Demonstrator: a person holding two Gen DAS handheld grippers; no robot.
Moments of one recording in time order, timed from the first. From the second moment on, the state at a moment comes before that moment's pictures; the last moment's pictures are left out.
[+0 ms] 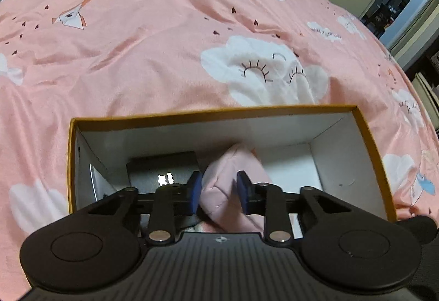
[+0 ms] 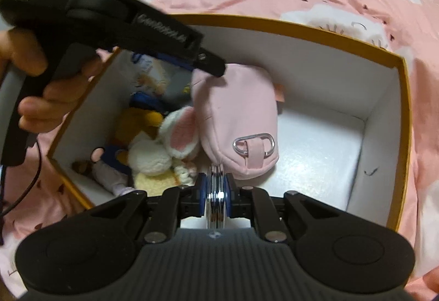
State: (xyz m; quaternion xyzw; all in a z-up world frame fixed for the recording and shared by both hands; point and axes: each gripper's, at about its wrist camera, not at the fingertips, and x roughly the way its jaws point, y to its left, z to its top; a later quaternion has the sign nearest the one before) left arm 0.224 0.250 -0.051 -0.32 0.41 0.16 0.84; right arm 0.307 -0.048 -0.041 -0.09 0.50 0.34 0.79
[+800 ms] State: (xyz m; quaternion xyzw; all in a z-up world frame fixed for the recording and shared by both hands) left arm 0.227 0.240 -0.069 -0.32 0.44 0.15 0.83; right arm 0.352 -0.064 -0.052 -0.10 0.48 0.25 0.83
